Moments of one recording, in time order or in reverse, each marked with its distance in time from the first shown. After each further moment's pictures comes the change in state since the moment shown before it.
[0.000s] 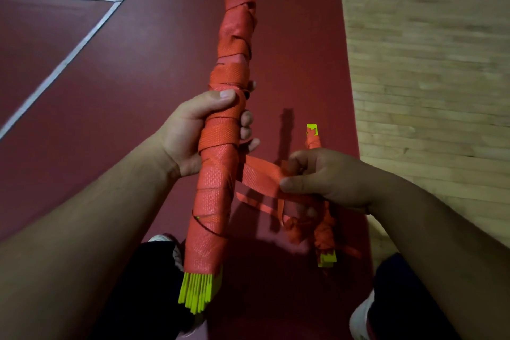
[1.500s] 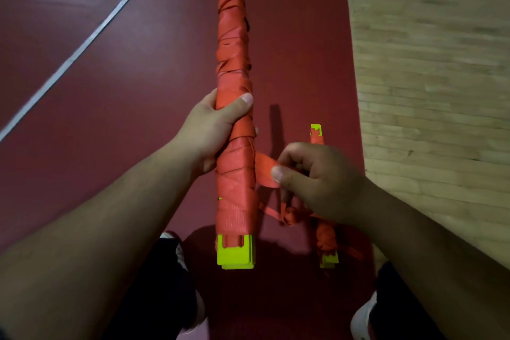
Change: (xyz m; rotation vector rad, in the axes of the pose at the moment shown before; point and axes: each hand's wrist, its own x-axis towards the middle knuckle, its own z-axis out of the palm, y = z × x) left_hand 0.011 -0.015 0.013 0.435 0.679 0.195; right_hand -0.002 -0.006 0.027 -0.496 0.323 -0.325
